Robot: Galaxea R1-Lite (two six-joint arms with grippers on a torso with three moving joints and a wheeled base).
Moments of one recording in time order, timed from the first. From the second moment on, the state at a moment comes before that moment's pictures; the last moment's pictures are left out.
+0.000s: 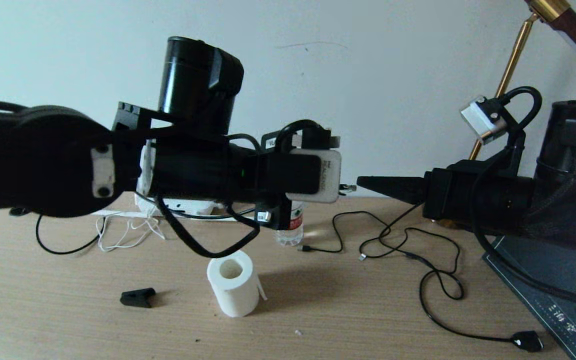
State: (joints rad) left arm -0.71 1.76 -1.49 0.10 -0.23 1.29; right arm 0.50 1.51 -0.88 -0.49 0.36 0.38
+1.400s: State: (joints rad) left arm -0.75 1.82 -1.53 0.09 -0.22 1.29; right arm 0.54 1.52 -0.81 -0.61 0.35 0.41
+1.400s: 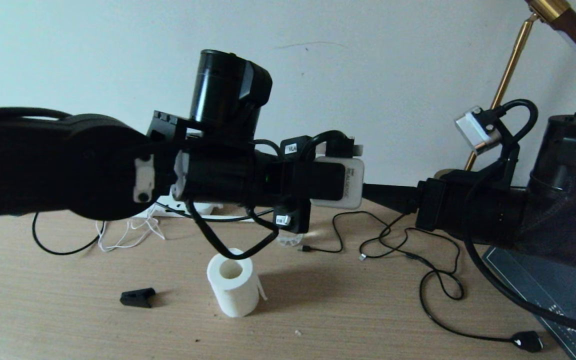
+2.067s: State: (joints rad) left arm -0.77 1.81 -1.53 0.08 -0.22 1.29; right arm 0.54 1.54 -0.81 -0.61 0.35 0.41
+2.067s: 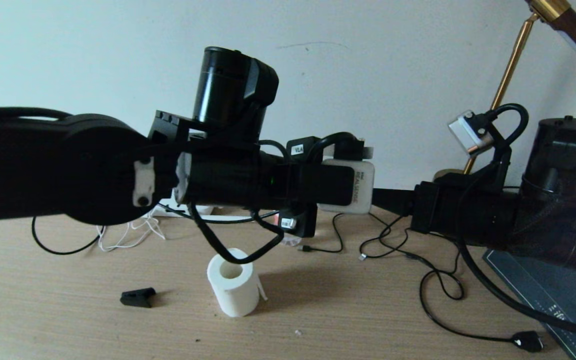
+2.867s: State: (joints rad) left arm -0.78 1.82 -1.52 0.05 -0.22 1.29; right arm 0.56 1.53 -0.81 -0.61 0.35 0.42
